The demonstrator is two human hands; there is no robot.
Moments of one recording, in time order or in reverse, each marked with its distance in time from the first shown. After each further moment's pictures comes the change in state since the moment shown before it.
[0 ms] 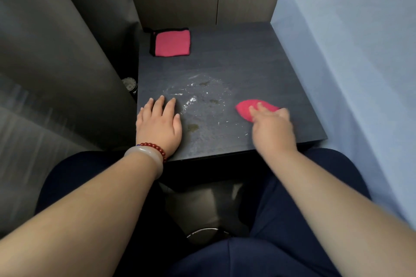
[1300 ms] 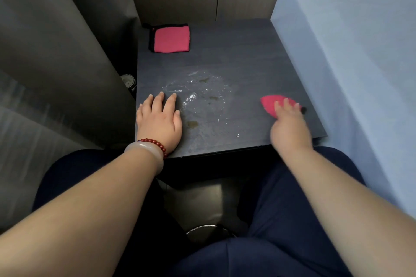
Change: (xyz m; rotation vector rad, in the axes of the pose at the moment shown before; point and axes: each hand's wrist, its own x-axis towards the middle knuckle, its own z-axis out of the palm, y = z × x) left_hand 0.003 0.000 0.005 -0.024 0.014 -0.002; right_hand 0.003 0.025 -0.020 -0.049 -0.102 0.091
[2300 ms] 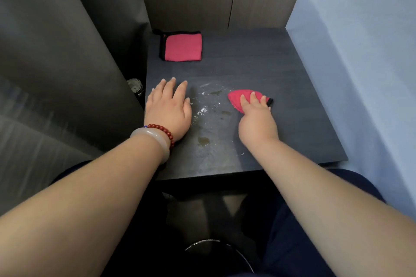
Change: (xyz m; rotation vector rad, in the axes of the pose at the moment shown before) left_hand 0.061 -0.003 -0.012 -0.023 0.082 0.063; right_hand 0.048 -0.104 0.015 0.066 -0.156 -0.102
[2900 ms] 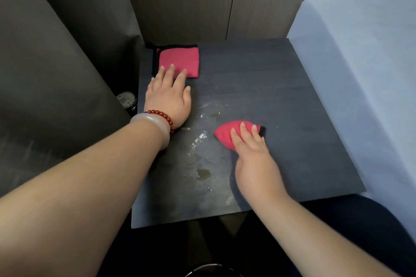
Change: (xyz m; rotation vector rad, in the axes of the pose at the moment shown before) left_hand 0.097 -0.004 0.010 0.009 -0.037 0.017; right_hand -0.032 -0.011 0.011 0.193 0.113 -0.153
